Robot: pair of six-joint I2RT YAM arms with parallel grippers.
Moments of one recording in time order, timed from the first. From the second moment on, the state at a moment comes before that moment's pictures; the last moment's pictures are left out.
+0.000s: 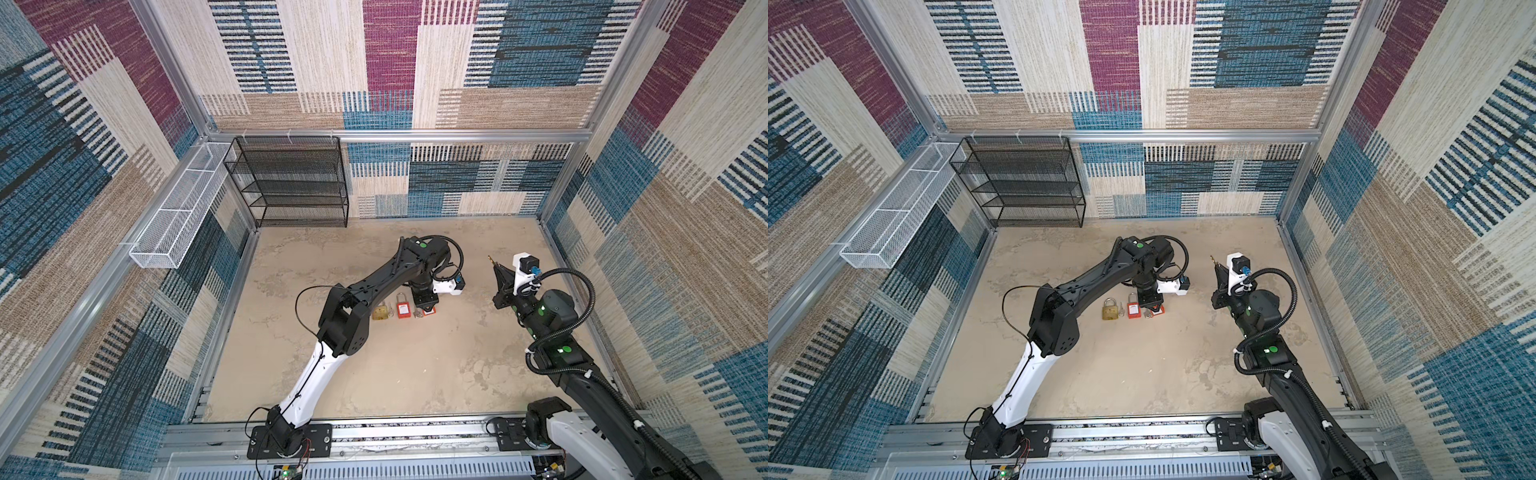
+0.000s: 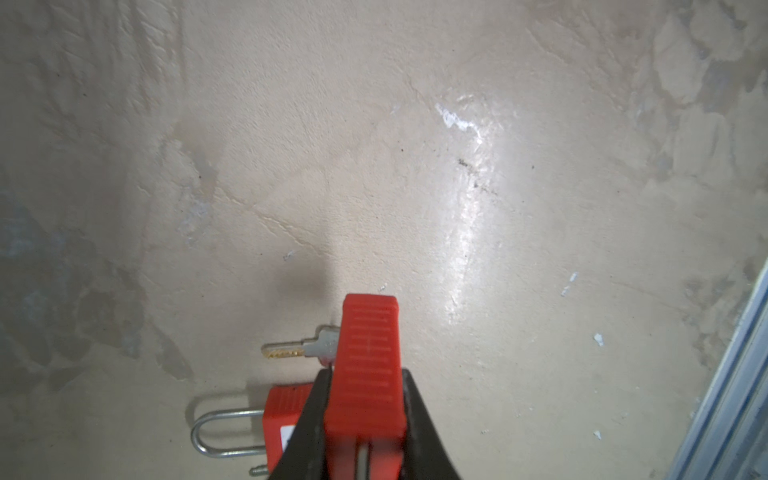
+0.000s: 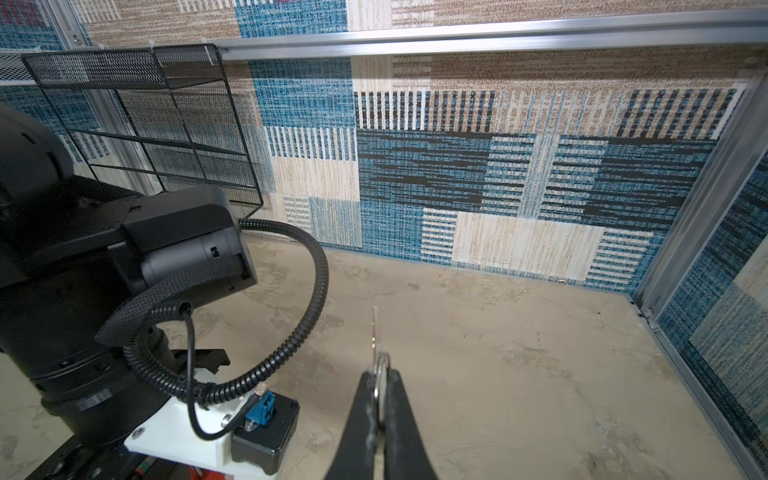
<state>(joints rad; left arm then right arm) -0.79 2.43 2.34 -1.35 0.19 0.68 0.21 0.80 0.46 0.30 -0.08 0.02</state>
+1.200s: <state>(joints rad) -0.81 2.53 2.40 -1.36 0.11 0.69 0.18 0.81 0.44 0.34 -0.06 -0.01</state>
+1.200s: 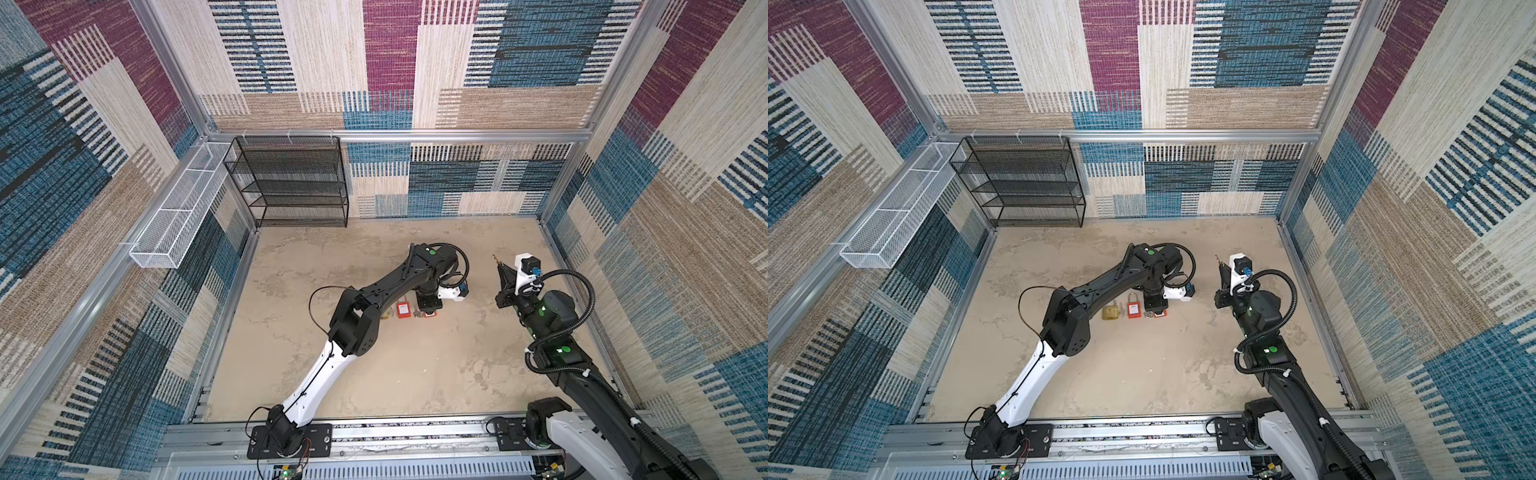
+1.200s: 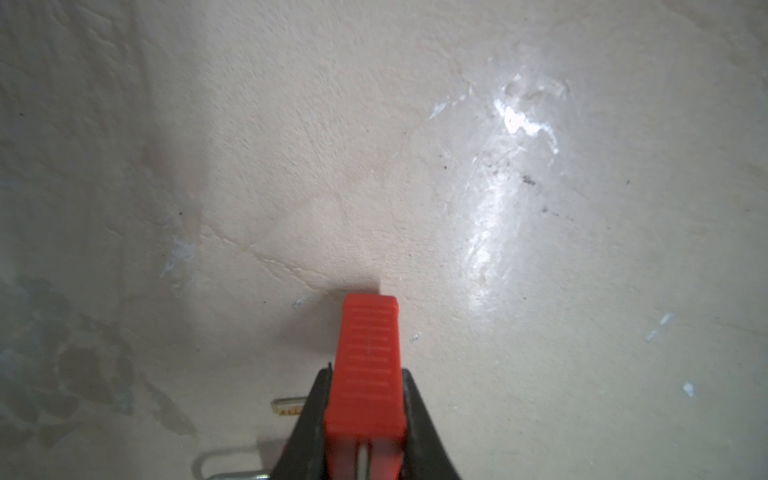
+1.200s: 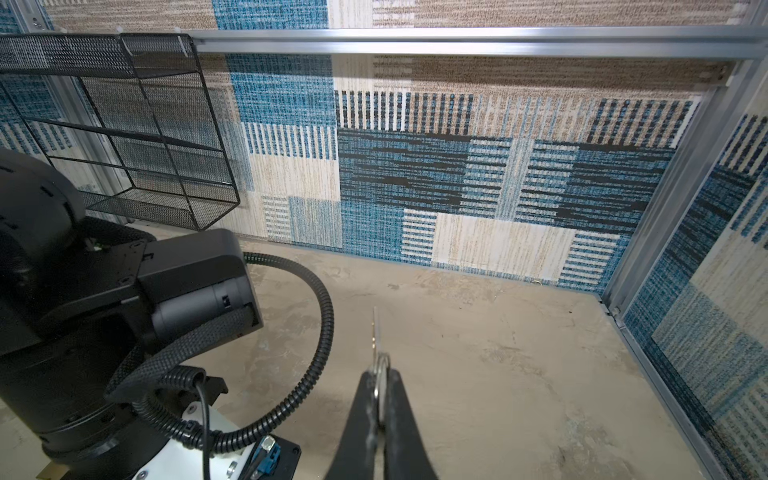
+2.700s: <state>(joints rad) -0.82 2.49 2.46 -1.36 0.02 0.71 0.18 0.80 0.43 0.34 -0.07 -0.01</state>
